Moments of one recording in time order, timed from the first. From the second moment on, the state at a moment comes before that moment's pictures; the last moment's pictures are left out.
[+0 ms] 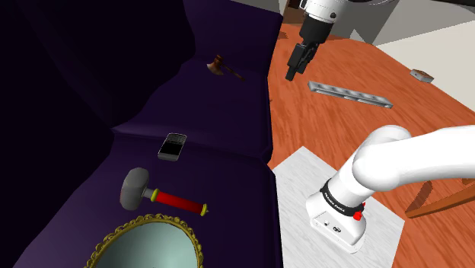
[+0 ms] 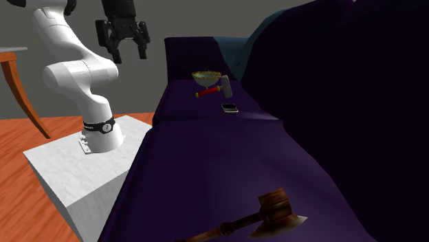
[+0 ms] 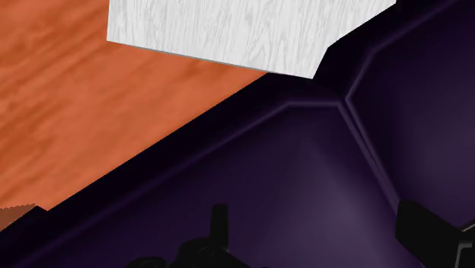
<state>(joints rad) 0.02 -0.76 0.00 -2.41 0.03 1.68 -0.16</state>
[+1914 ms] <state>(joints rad) -0.05 -0.06 0.69 -2.19 0.05 2.13 1.09</state>
